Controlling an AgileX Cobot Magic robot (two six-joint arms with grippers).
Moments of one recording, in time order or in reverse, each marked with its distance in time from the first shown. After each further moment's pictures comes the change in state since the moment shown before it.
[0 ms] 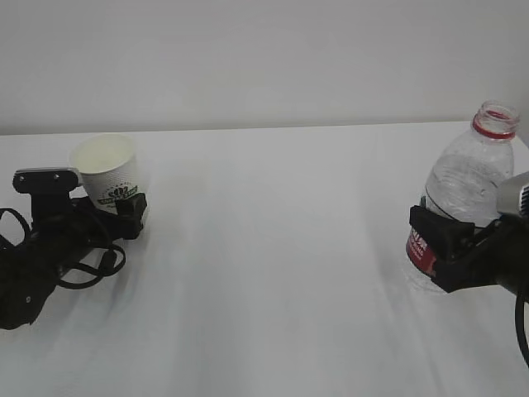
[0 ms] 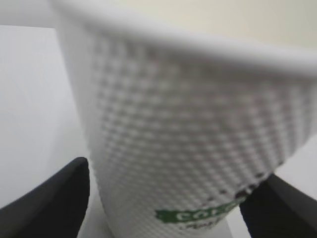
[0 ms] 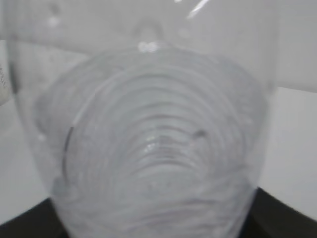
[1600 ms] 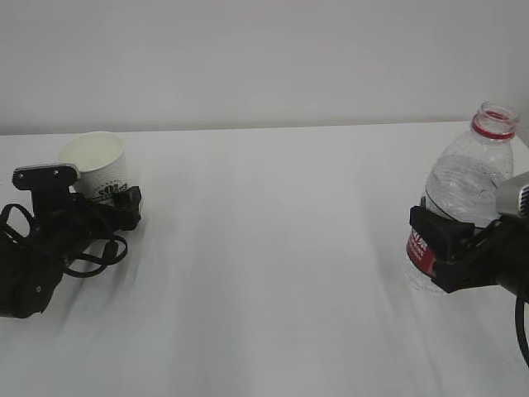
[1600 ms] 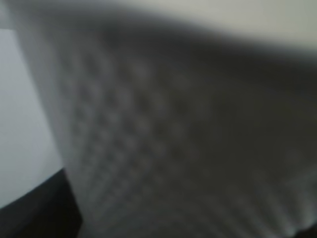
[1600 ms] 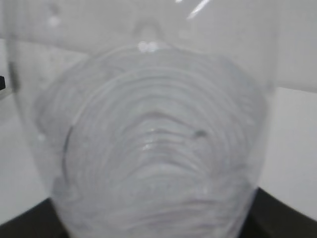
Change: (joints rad) left arm 0.020 0.052 -0.077 -0.035 0.000 0.000; right arm 0.000 0.000 0.000 0.002 0.000 -0.004
